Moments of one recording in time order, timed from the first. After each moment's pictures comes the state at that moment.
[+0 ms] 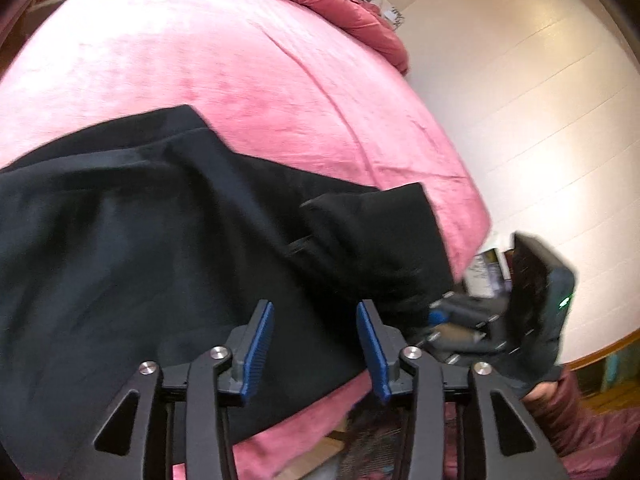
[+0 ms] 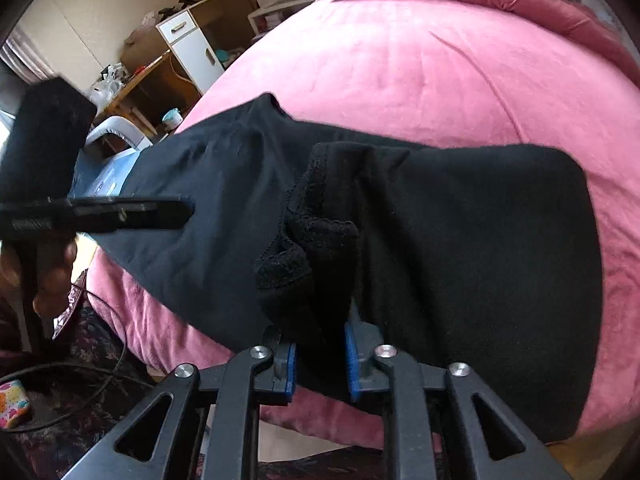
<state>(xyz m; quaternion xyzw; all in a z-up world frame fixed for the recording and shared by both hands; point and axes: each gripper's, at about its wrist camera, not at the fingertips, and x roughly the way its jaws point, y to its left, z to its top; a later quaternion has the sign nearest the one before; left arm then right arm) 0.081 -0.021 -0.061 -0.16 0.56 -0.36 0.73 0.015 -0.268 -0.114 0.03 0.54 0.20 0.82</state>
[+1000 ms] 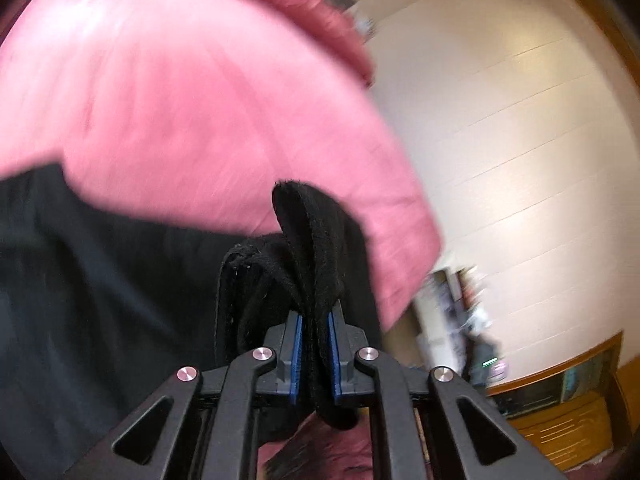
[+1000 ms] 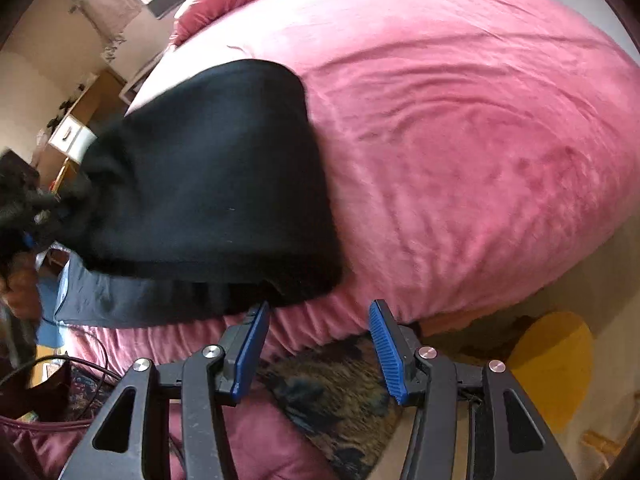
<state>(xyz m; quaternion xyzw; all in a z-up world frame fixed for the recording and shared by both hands) 0.104 -0.089 -0.024 -0.23 0.52 -0.41 0.71 -0.062 -0.438 -0.121 0.19 0.54 0.00 0.82</state>
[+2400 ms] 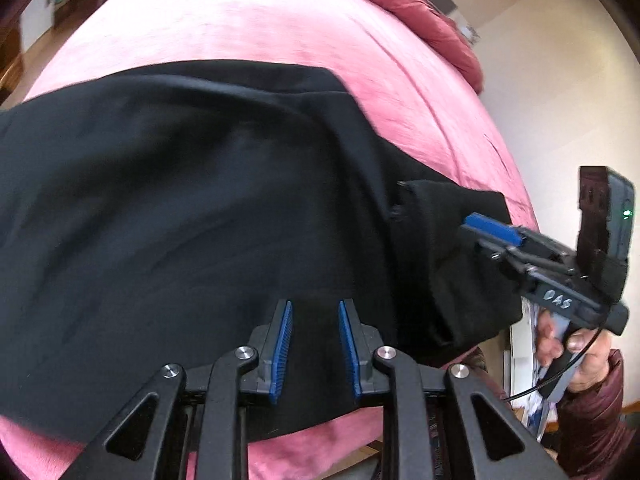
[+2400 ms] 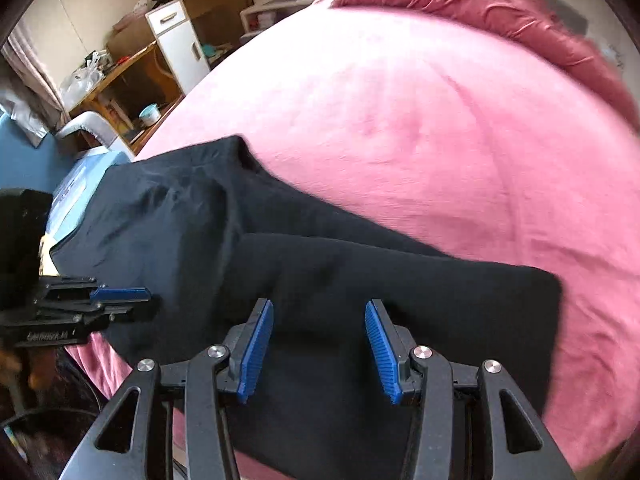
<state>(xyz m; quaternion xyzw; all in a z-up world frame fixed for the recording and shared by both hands) 0.036 0.014 -0.107 -0.16 0.58 -0.21 0.77 0.090 -0.239 -0.098 -0.03 0.53 0.17 0.83</state>
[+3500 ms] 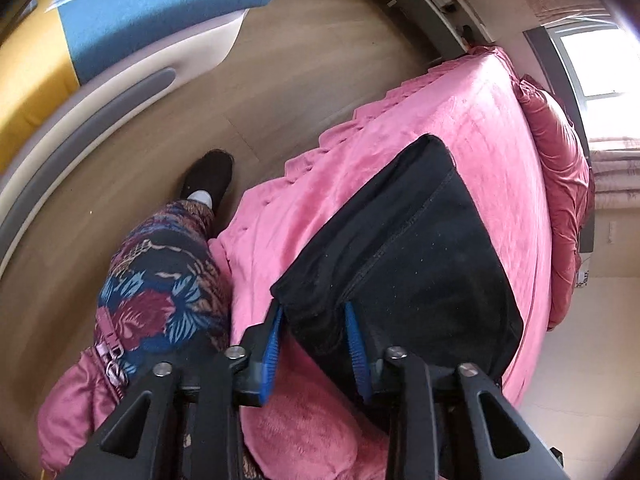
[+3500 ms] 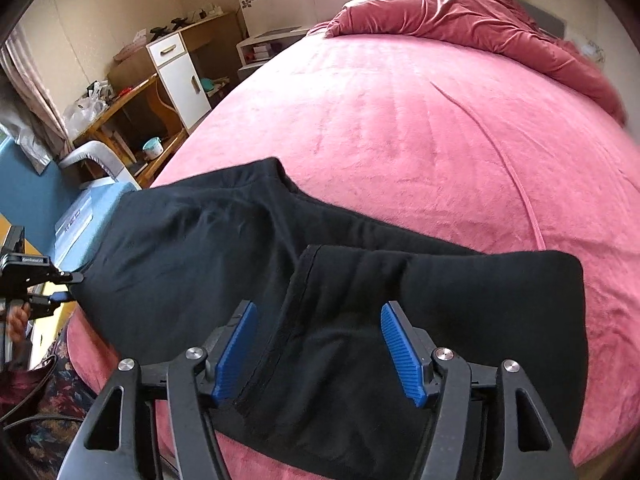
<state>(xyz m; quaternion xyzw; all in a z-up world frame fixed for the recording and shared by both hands) -0.023 0.271 -0.139 -0.45 0.54 0.13 0.70 0.055 -0.213 -0.088 0.00 0.48 0.14 0.87</state>
